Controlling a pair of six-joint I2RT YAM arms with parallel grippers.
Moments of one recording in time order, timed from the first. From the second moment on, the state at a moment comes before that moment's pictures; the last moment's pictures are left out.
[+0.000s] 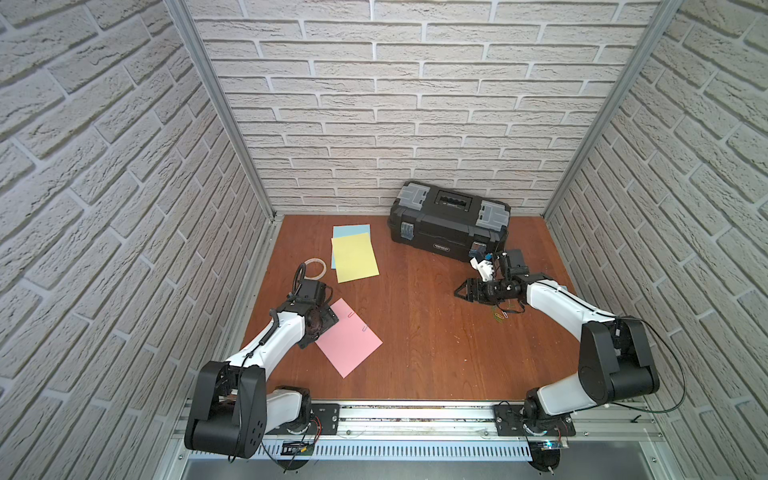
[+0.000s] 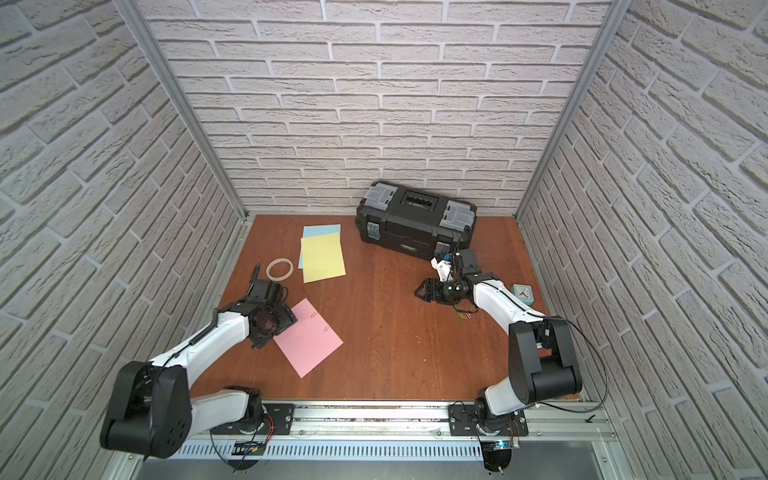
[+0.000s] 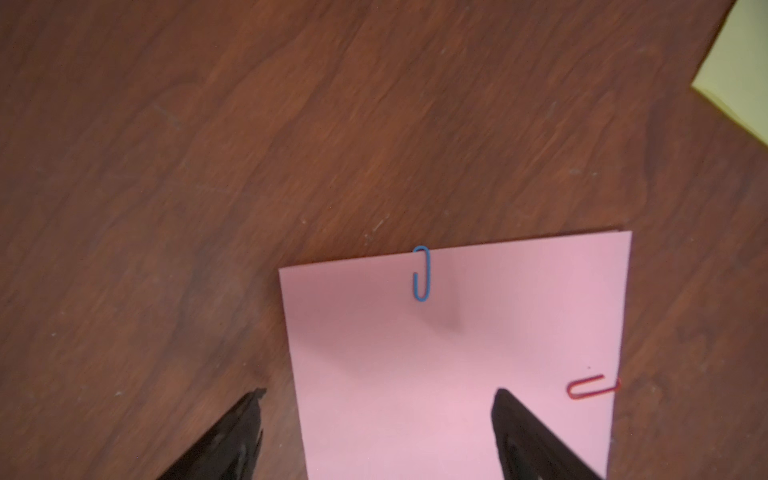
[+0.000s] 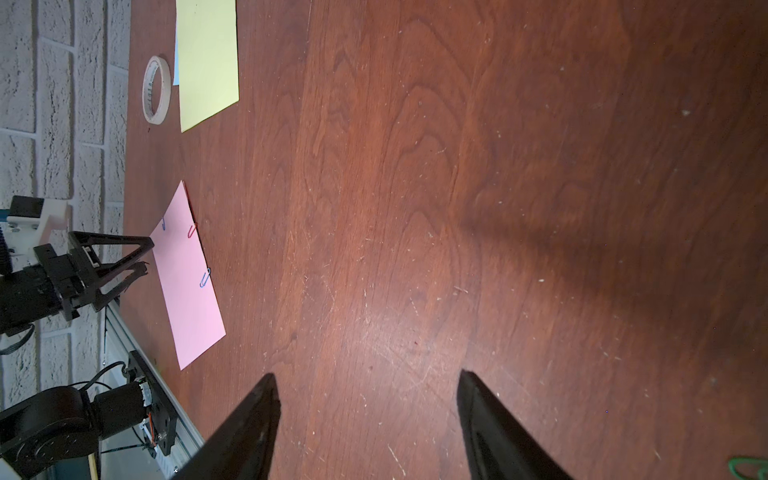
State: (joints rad) left arm -0.15 1.23 0.60 -0.62 -0.11 -0.83; right arm 0.10 1.51 0.91 -0.49 -0.56 0.22
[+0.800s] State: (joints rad) left arm -0.33 1.61 0.89 -0.51 0.14 -0.71; right arm 0.10 1.51 0.91 -0.49 -0.56 0.22
